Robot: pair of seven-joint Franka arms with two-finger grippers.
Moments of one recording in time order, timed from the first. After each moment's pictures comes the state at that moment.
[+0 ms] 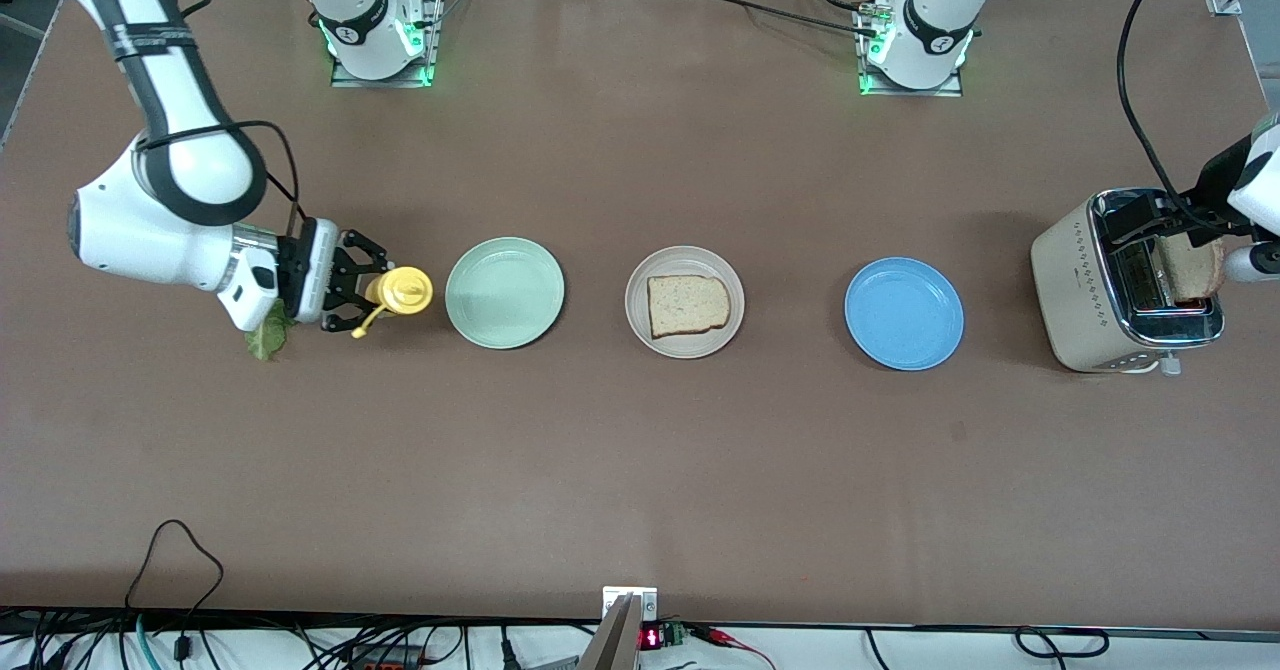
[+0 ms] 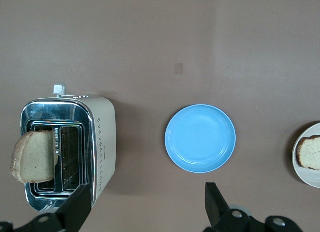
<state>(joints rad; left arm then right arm) 0.02 0.08 0.02 -1.58 0.02 1.65 -0.06 -0.25 0.29 0.30 -2.05 0.79 2.13 -1.86</state>
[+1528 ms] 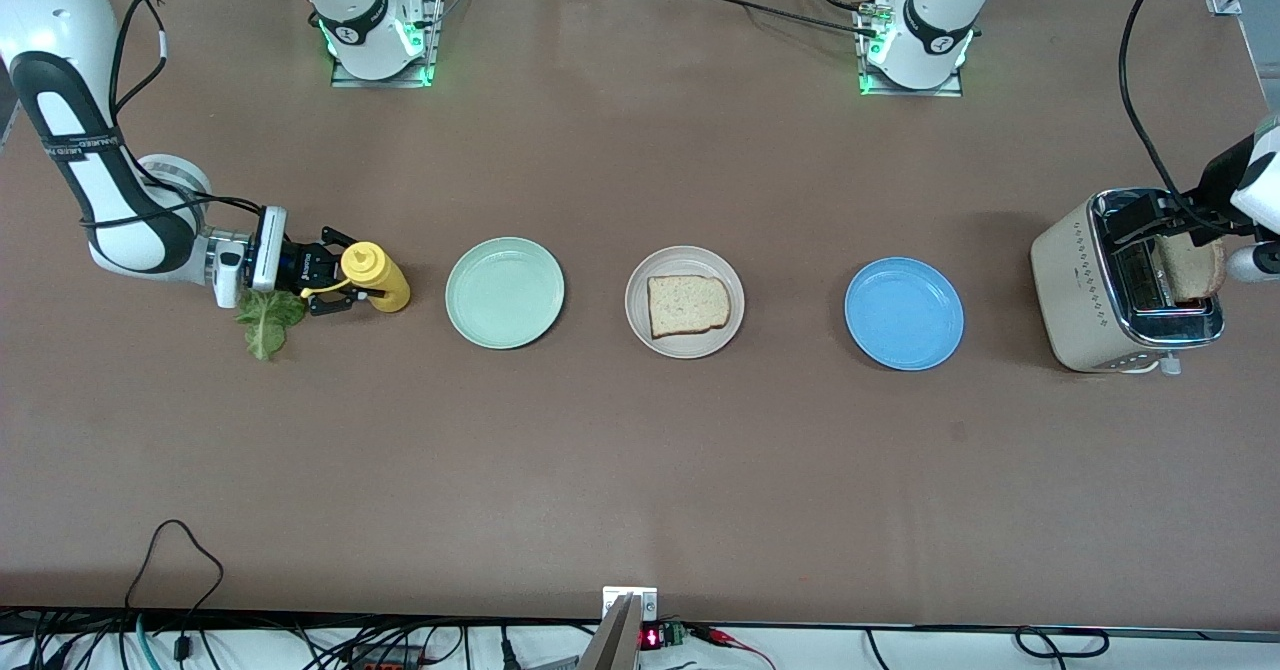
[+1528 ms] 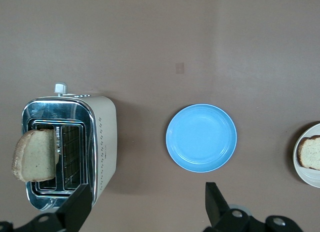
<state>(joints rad) 0.02 0.08 0.02 -1.58 0.02 1.64 -0.06 -0.51 0.53 0.31 -2.14 1.02 1.98 -2.52</state>
